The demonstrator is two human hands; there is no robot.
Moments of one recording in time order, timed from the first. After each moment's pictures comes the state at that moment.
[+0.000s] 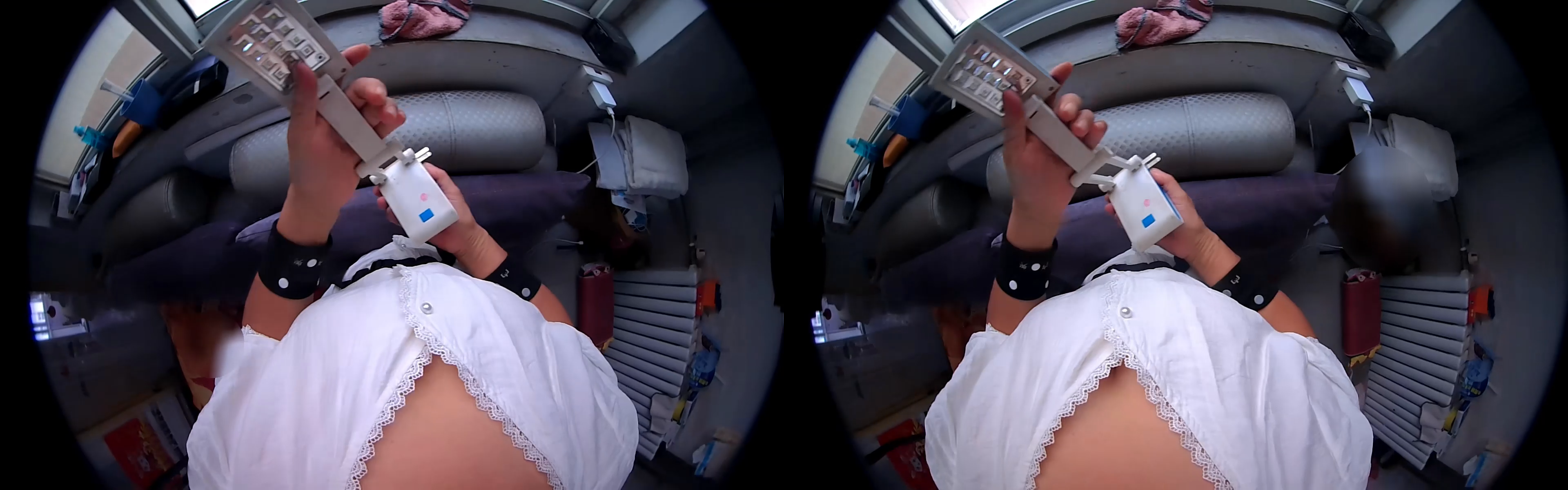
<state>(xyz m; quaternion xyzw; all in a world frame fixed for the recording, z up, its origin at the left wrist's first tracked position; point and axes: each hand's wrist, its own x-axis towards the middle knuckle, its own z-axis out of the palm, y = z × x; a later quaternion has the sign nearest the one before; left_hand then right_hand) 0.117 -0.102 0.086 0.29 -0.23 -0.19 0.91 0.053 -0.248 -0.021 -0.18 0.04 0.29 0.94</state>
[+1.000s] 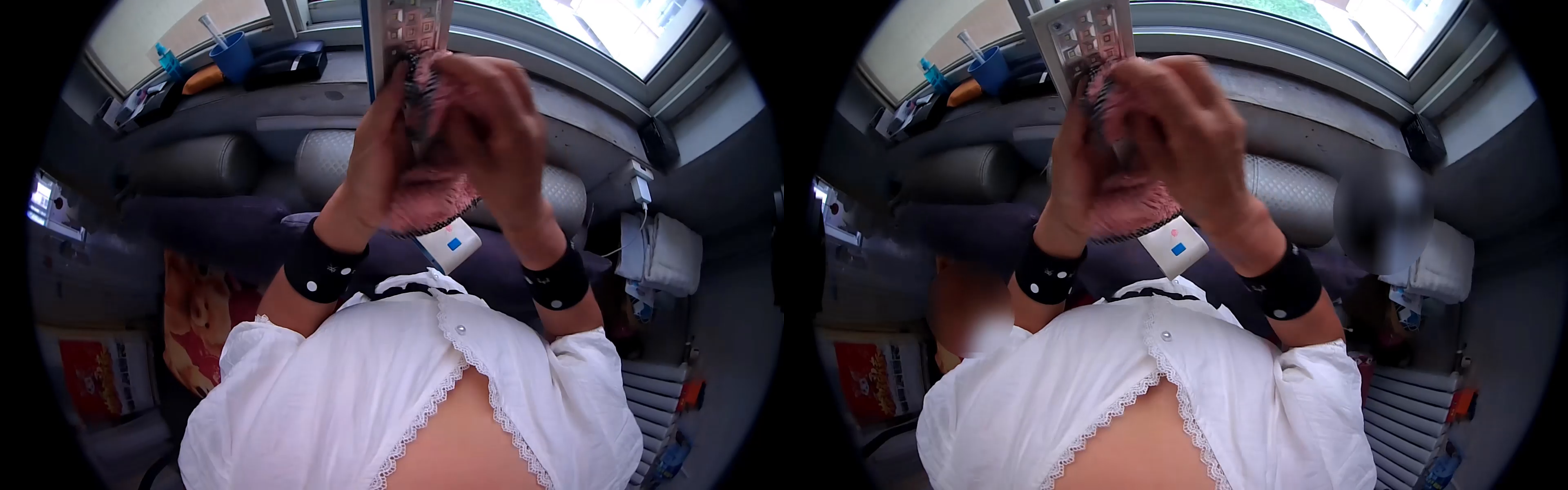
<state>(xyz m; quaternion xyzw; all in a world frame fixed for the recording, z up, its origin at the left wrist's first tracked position) 0.103 -0.075 0.134 0.41 -0.13 -0.02 0.90 0.114 -0.202 0.152 -0.73 -0.36 -0.45 0.36</state>
